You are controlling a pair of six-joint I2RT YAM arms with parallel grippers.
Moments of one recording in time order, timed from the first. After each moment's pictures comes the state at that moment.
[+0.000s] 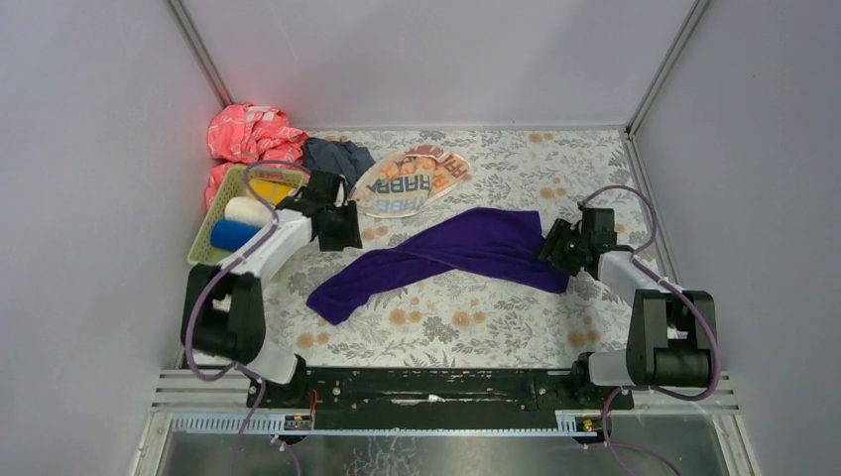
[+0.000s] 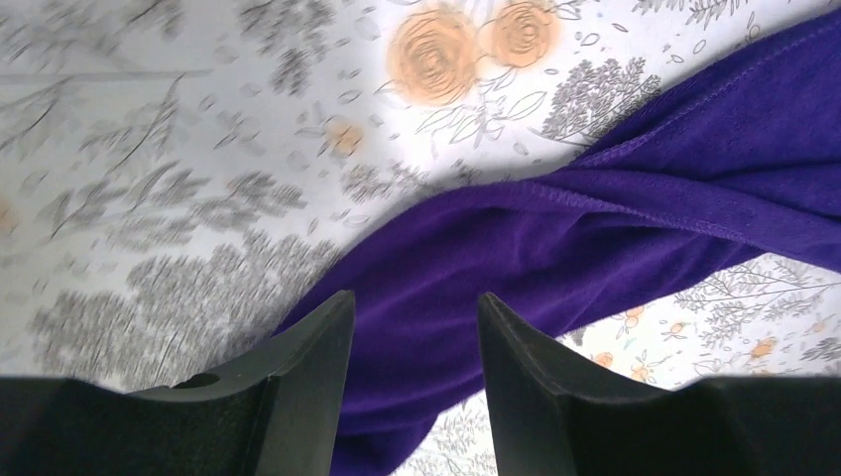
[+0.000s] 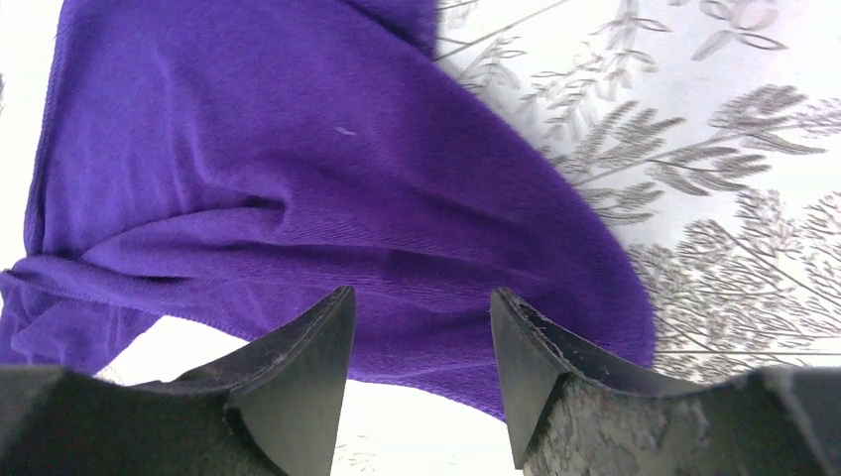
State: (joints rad) left arm -0.21 1.46 1.01 -0.60 0.09 -0.40; right arm -0.05 1.38 0.62 -0.18 -0.26 0.46
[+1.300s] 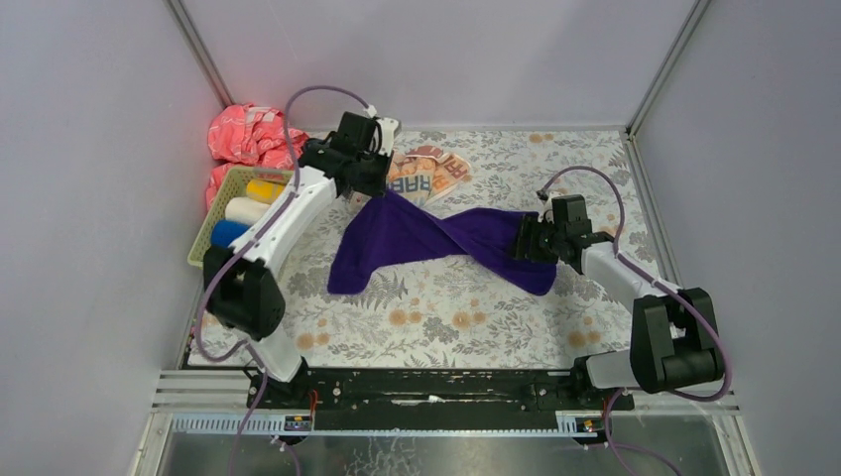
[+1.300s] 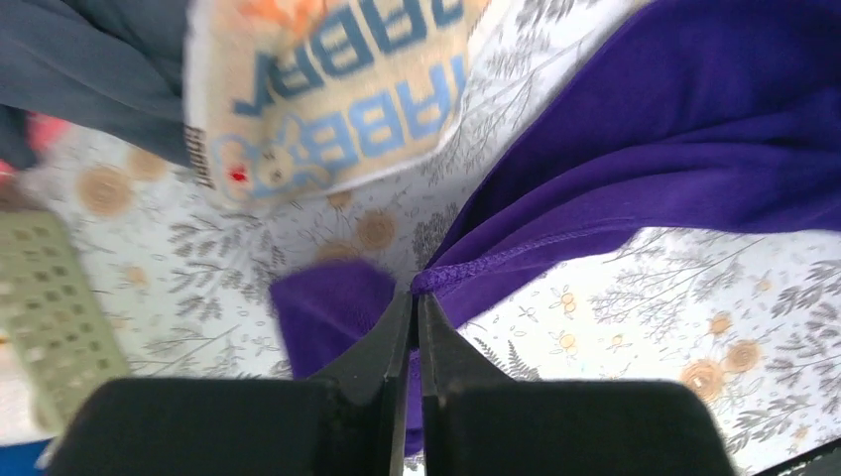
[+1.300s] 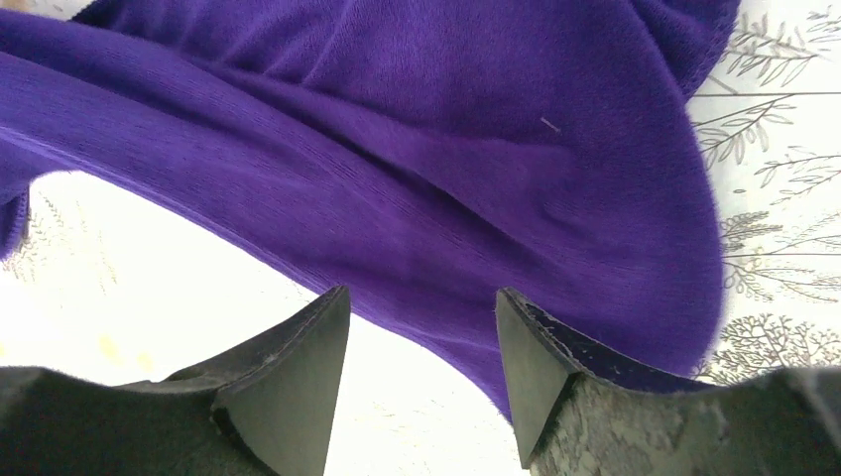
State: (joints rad) left arm -0.36 1.74 1.59 -0.75 0.12 -0.02; right arm 0.18 1.38 0.73 -0.25 -0.27 0.30
